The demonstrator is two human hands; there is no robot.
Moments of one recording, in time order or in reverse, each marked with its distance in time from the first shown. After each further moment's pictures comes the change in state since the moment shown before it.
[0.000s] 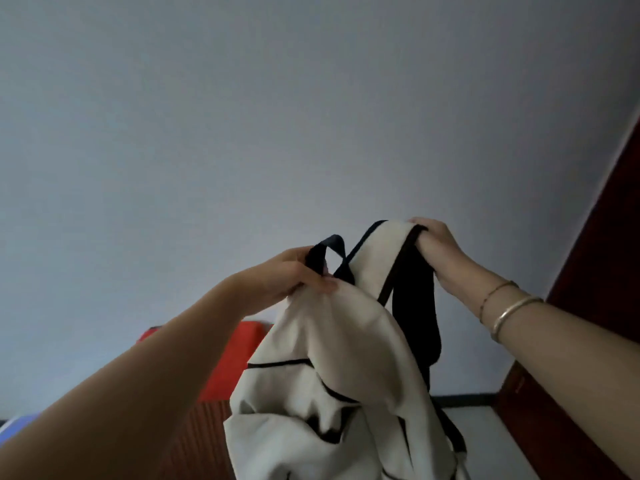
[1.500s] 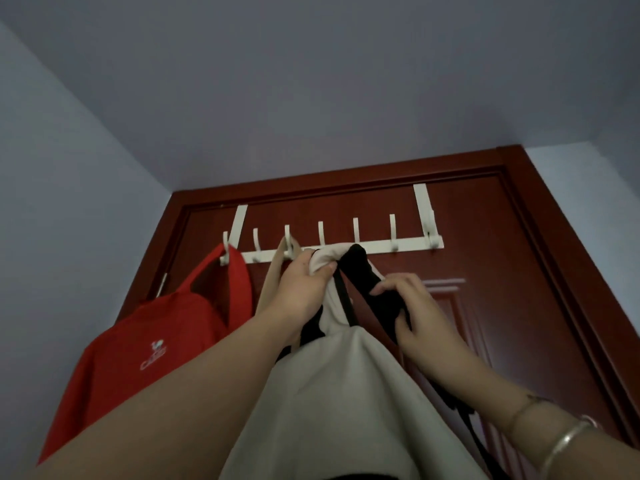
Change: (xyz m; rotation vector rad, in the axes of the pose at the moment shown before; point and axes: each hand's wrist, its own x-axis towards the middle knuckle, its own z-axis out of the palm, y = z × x) left_hand 0.548 0.592 0.558 -0.429 -0.410 1.282; right_hand 0.136 -0.230 -0.725 -1.484 1.088 -0.691
